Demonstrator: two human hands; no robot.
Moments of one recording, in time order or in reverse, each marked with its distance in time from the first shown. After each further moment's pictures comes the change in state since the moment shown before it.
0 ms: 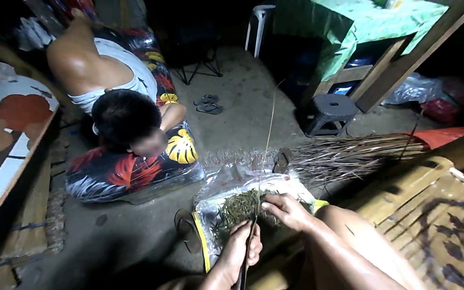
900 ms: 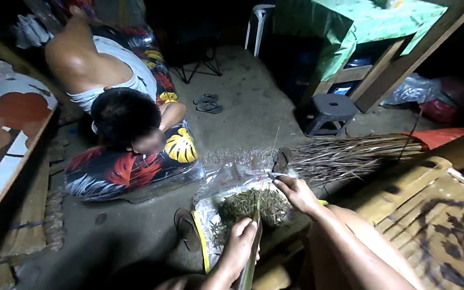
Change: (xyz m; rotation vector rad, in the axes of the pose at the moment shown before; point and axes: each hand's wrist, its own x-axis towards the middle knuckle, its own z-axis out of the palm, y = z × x) left_hand -0.002 0.003 0.011 0.475 0.224 0.058; right_hand 0.011 0.016 -0.033 -0.058 0.136 0.408
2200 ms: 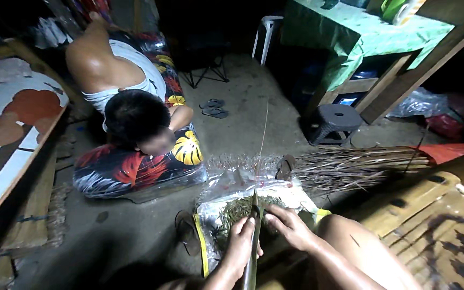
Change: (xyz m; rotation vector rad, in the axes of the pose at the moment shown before) left_hand 0.006 0.005 0.001 -0.151 0.121 0.035; right_hand -0.044 -0.023 0.045 0.164 -0.068 -0.365
